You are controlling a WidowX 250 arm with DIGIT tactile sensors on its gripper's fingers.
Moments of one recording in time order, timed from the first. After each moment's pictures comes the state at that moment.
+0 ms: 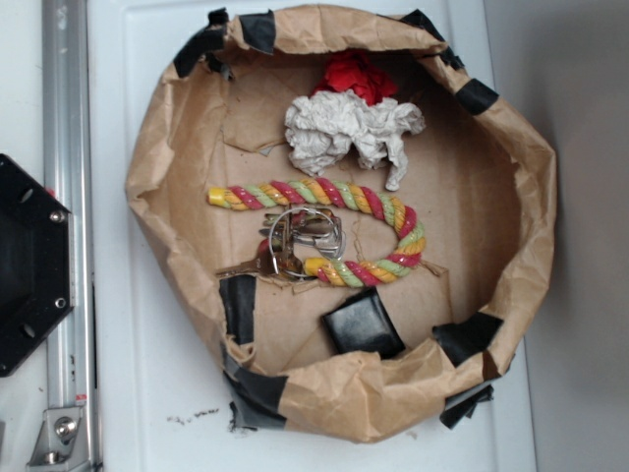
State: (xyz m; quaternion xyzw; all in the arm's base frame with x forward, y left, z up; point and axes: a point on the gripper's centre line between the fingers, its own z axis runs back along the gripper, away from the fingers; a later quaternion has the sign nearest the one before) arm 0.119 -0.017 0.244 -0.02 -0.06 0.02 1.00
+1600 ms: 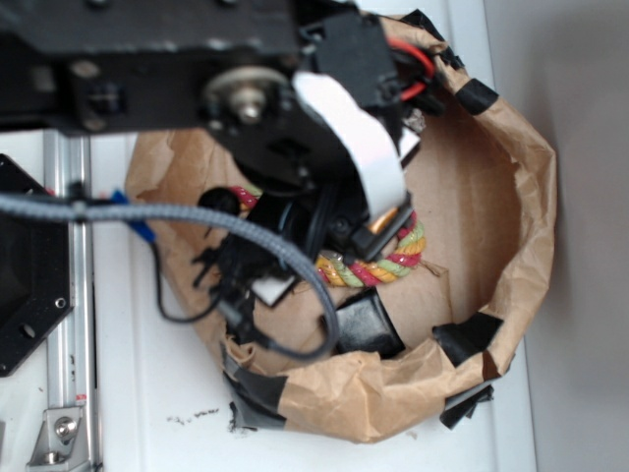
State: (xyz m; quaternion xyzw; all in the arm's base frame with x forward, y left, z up) arm 0.257 0.004 0.148 0.00 -0.11 -0.41 0.91
